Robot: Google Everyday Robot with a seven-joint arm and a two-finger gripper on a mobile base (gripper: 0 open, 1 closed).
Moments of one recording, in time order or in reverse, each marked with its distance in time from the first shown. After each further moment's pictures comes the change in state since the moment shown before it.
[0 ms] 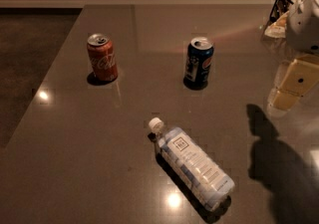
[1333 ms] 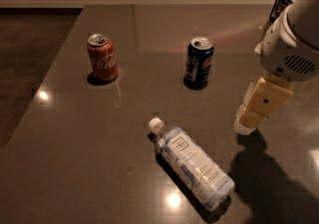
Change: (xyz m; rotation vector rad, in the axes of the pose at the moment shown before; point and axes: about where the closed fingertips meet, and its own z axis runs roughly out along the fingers) arm -0.028 0.036 0.018 0.013 -0.012 0.191
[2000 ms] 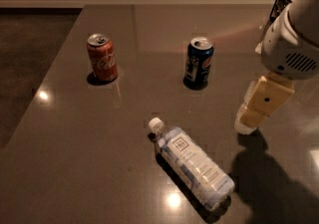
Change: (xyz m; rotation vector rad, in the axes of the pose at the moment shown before) arm 0.001 0.000 -0.002 -0.009 0.006 0.008
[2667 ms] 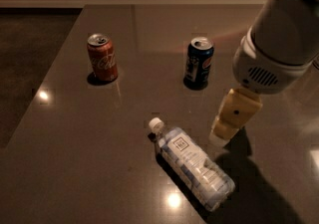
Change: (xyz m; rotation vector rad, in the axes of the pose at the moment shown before) arm -0.017 0.030 0.018 -0.013 0.079 0.101
